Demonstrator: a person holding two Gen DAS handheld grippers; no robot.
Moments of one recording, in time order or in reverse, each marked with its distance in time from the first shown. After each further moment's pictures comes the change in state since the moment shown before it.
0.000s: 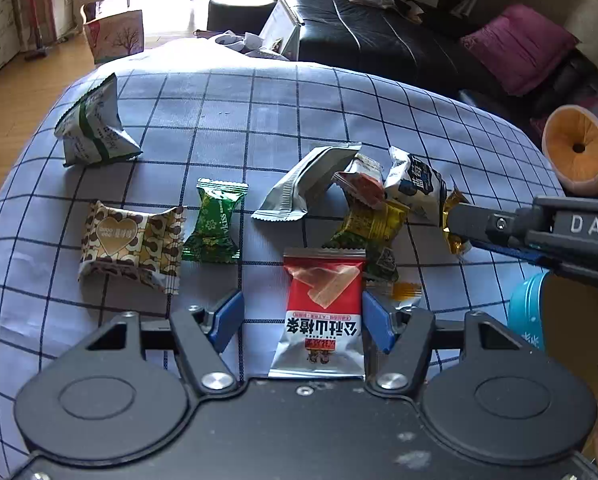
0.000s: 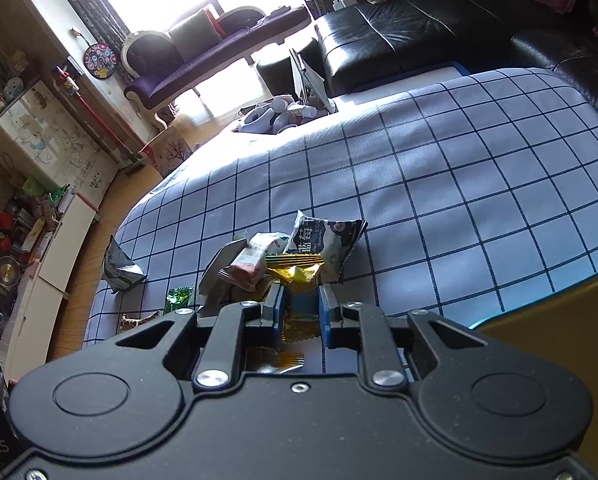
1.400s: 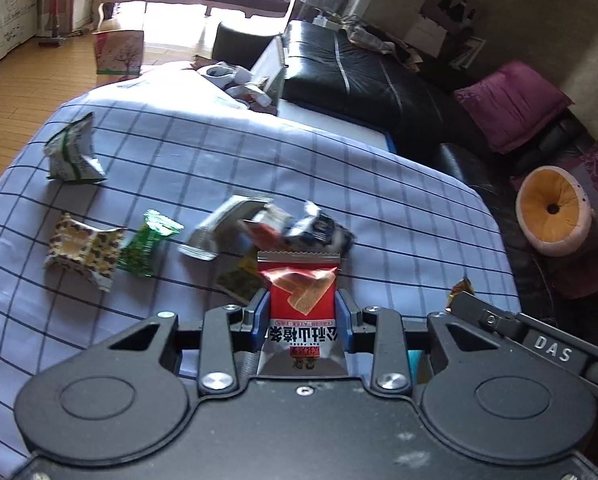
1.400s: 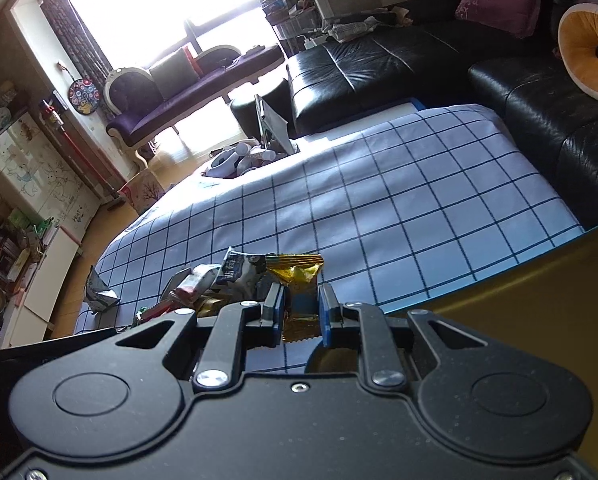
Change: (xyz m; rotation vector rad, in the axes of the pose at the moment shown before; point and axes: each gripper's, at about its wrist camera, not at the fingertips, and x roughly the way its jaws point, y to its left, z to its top) left arm -0.049 -0.065 0.006 -0.111 -0.106 -0.064; right arm -0.063 -0.055 -0.002 0.024 -0.125 -0.074
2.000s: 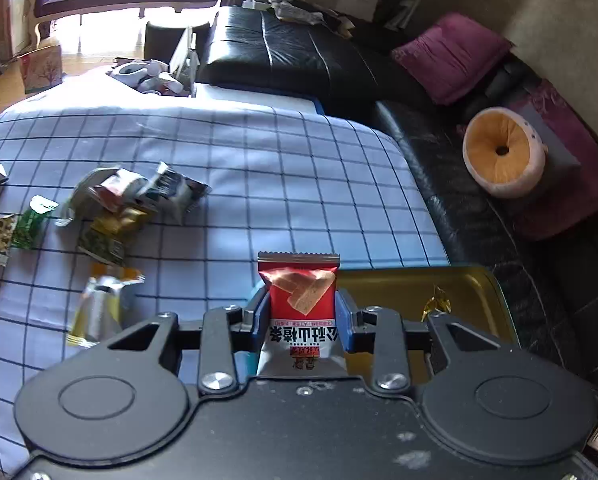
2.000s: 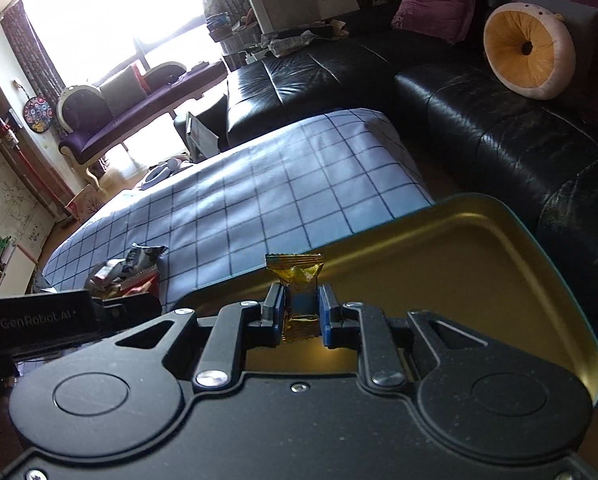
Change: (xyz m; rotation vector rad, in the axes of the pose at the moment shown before) left arm 0.010 -0.111 -0.045 0.159 0.064 -0.083; right arm -0.055 -0.088 -0.028 0.066 -0.029 -0.152
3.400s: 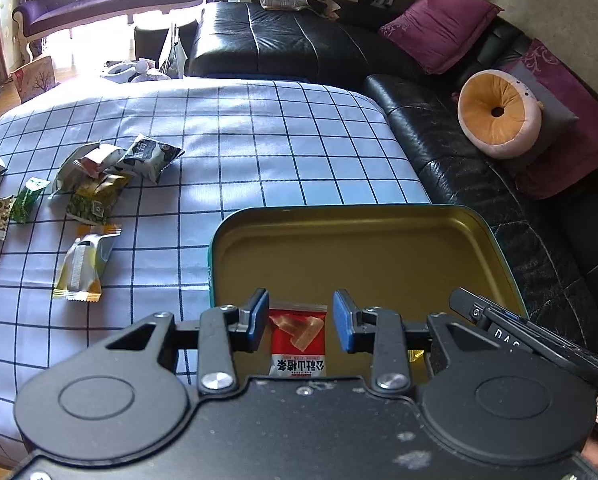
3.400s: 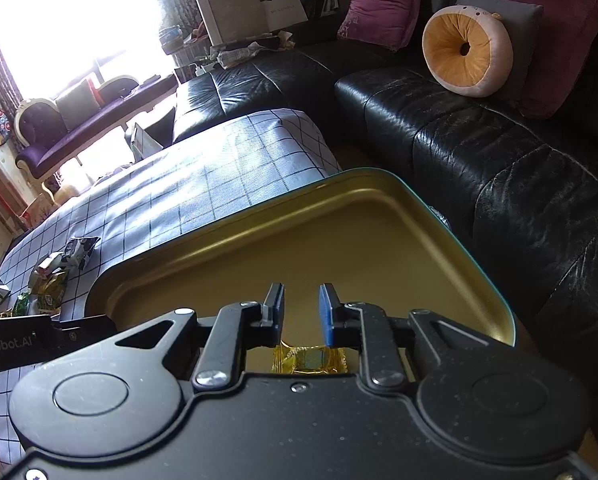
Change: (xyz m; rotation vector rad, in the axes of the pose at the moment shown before) left arm -0.005 -0.036 -0.041 0.082 0.023 0.049; right arm -0.016 -0.037 -0.020 0.024 -0.048 -0.115
